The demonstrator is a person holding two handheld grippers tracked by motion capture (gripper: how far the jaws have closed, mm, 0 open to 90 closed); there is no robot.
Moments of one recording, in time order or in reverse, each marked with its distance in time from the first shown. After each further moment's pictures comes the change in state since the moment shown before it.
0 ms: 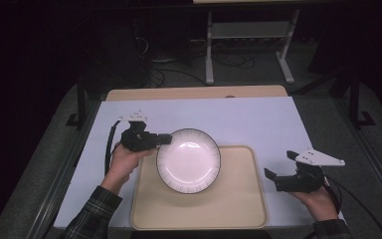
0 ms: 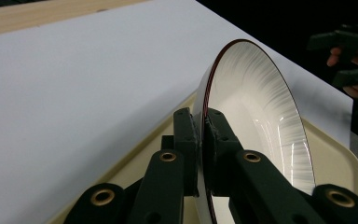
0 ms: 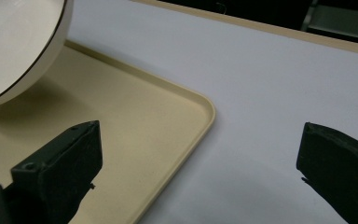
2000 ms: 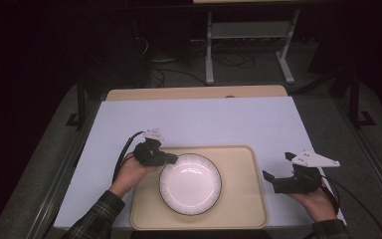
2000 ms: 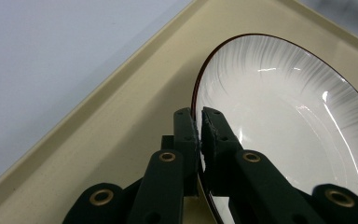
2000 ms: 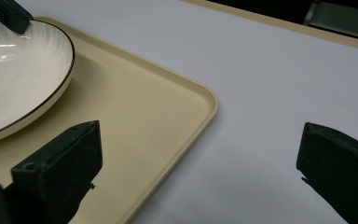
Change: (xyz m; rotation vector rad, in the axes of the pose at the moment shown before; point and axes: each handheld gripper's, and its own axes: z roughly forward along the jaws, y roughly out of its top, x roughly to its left) left arm 0.003 -0.035 0.043 0.246 -0.009 0.100; right arm 0.003 -0.004 0.005 0.031 -0.006 -0.040
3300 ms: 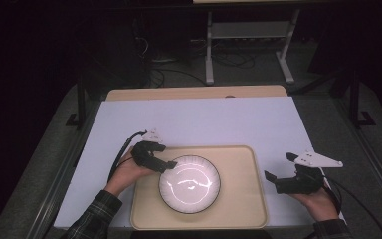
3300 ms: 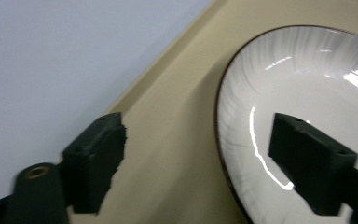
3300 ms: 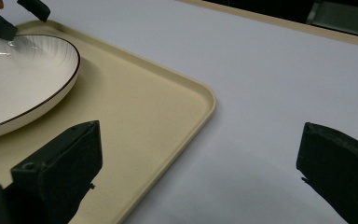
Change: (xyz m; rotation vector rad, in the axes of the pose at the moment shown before) left arm 0.007 -0.008 -0.003 -0.013 0.127 0.064; right arm -0.006 -0.005 -0.002 -0.010 0.013 0.016
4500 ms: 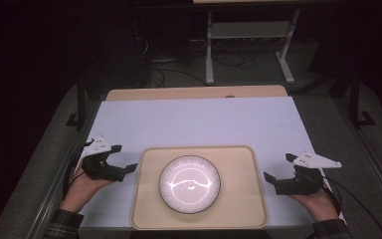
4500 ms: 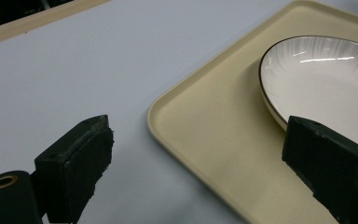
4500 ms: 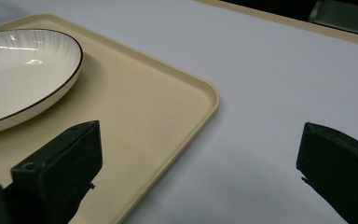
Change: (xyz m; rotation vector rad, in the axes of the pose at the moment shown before) left arm 0.010 -0.069 -0.104 -0.191 0.189 -0.055; right arm 0.003 0.000 0.000 0.014 0.003 -0.012
